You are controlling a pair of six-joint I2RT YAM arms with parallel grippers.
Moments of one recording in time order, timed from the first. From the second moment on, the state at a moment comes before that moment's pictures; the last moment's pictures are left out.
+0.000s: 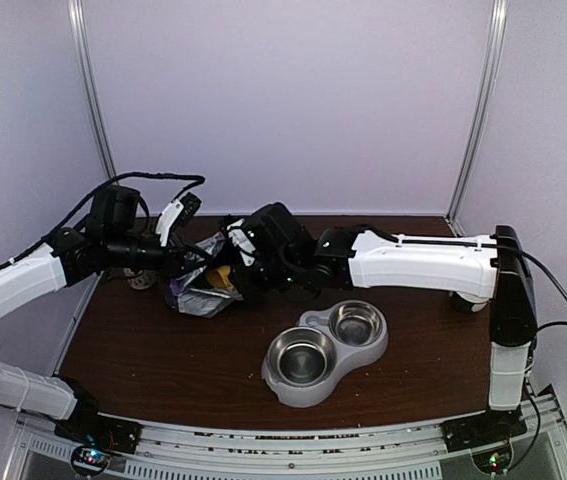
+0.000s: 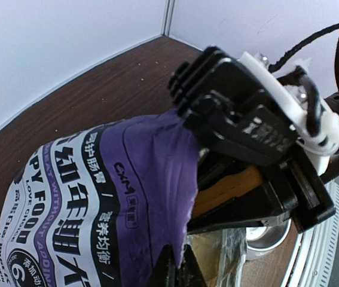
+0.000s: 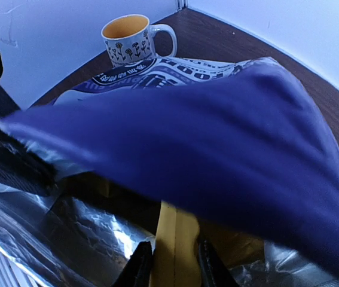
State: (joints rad) left arm -0.54 1.17 0.98 -0.36 0.49 0.10; right arm 1.12 1.98 1.73 -0.36 0.20 0.23
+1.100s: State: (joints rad) left arm -0.65 1.17 1.12 -0.49 0.33 -0.03; right arm 1.14 1.86 1.70 -0.37 0.47 0.16
